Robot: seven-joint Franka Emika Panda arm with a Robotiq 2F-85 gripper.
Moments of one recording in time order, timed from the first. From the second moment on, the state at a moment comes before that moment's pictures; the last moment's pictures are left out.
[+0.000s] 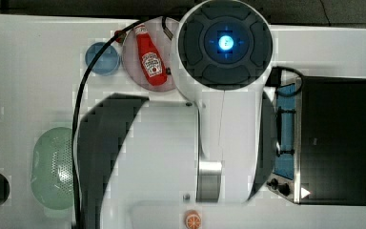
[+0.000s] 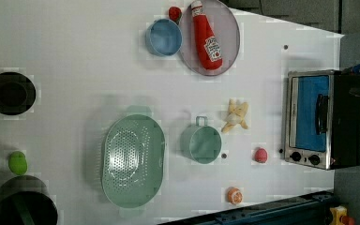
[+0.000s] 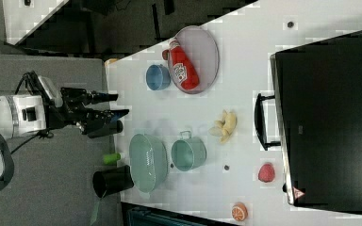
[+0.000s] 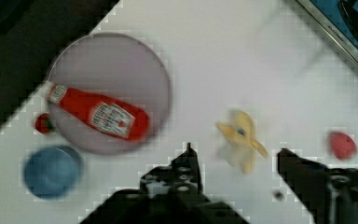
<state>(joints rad) -0.01 -0.03 -0.01 -1.77 -0.02 0.20 0.04</state>
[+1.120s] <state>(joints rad) -0.02 -0.30 0.00 -2.20 -0.02 0.36 0.07</state>
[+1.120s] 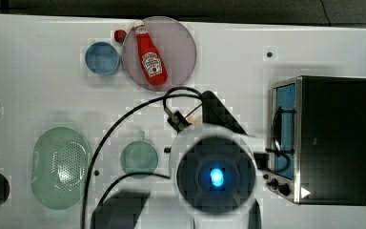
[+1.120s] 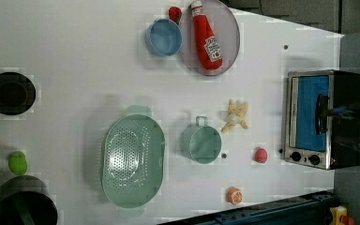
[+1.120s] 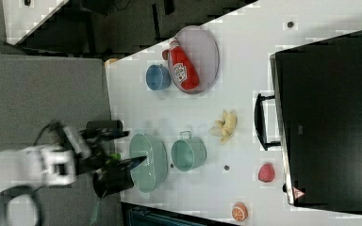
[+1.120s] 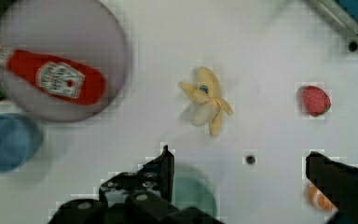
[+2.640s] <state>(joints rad) -0.02 0.34 -0.02 -2.48 -0.01 1.20 0.07</state>
